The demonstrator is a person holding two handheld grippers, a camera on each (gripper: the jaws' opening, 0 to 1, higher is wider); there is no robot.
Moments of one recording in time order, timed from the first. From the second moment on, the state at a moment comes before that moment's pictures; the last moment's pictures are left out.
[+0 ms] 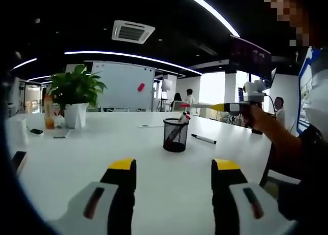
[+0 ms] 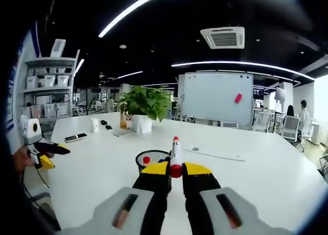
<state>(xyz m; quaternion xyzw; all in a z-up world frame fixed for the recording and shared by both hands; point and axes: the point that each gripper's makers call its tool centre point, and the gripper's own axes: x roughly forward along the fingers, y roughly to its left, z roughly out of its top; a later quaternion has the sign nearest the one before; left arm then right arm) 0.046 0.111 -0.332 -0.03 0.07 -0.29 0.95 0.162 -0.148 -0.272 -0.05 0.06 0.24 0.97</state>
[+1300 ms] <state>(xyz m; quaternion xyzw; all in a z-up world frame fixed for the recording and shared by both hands) 0.043 0.110 -0.340 -0.03 0.08 -0.29 0.95 0.160 -0.206 -0.283 -0.04 0.05 0.15 0.99</state>
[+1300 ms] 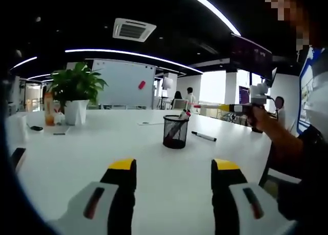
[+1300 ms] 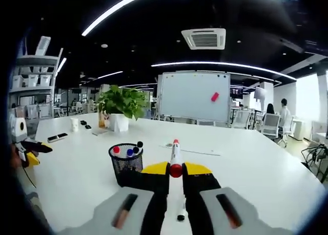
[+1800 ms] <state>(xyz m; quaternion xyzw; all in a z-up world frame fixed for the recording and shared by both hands) 0.043 0.109 -0.341 -0.03 0.08 -0.29 0.95 0.159 -0.228 -0.289 -0.05 0.06 0.12 0.99</state>
